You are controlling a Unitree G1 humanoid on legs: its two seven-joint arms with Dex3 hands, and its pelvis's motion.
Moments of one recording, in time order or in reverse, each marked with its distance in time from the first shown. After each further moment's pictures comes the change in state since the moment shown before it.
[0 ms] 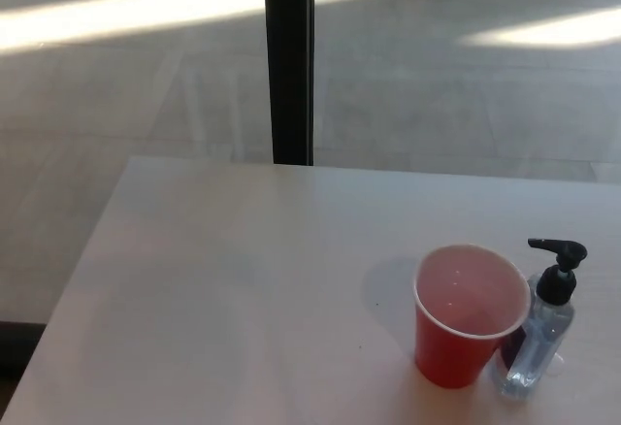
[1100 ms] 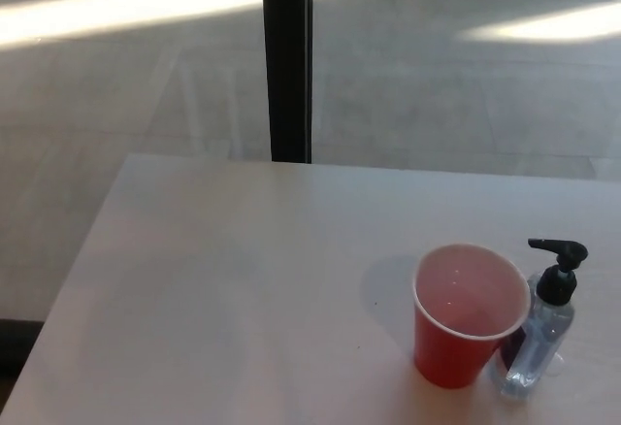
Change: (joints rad) left_arm -0.029 0.017 0.117 0.030 -0.051 0.000 0.035; right_arm -0.593 -0.132 -0.162 -0.682 0.279 0.229 -0.127
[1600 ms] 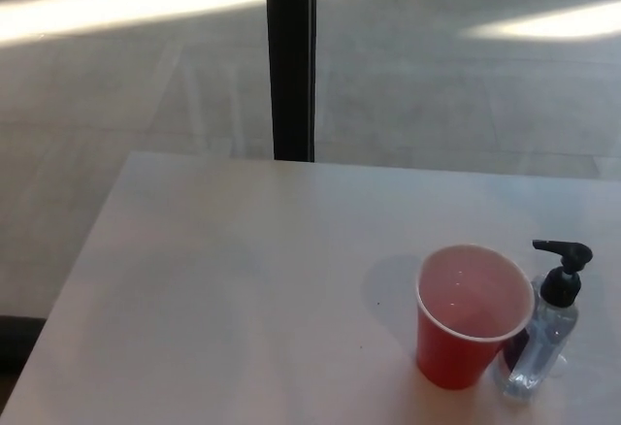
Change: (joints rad) left_arm 0.015 0.001 0.004 0.001 -0.011 0.000 0.013; right_arm -0.098 -0.027 0.312 -0.365 0.153 0.197 0.152
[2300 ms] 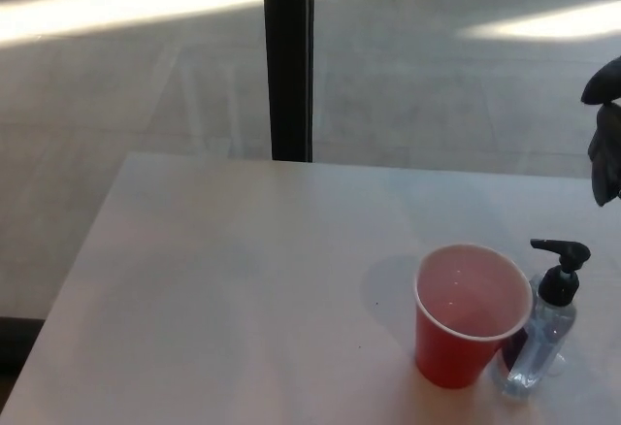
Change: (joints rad) left_arm 0.004 0.007 -0.001 0.002 -0.020 -0.002 0.006; right_arm 0.101 0.007 0.231 -0.090 0.034 0.140 0.130
